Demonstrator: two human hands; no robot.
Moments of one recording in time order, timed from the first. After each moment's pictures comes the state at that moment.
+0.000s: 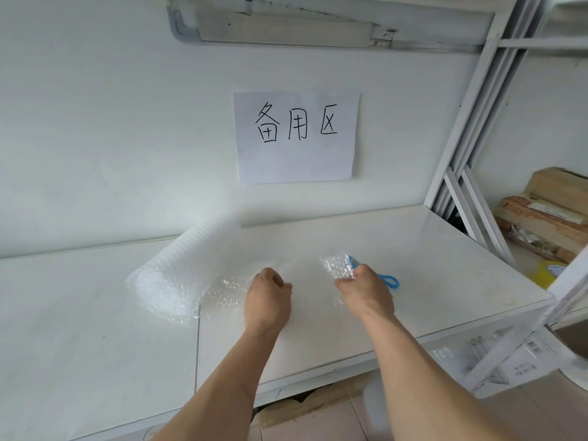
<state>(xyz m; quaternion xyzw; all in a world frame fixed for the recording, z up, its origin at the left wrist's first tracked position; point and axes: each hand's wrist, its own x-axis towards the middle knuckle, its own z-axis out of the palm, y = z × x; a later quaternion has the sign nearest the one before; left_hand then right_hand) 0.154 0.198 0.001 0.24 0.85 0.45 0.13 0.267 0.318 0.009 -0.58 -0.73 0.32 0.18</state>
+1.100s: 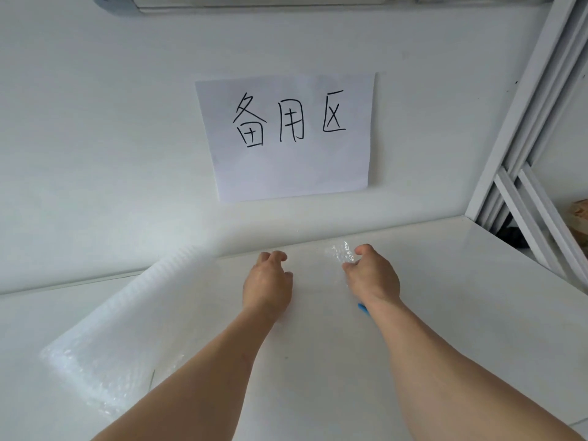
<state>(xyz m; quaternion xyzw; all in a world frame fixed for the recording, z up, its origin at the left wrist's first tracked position) 0.050 0.336 -0.017 0.35 0.89 0.30 0.02 0.179 0.462 -0.015 -0.52 -0.78 0.28 0.21</state>
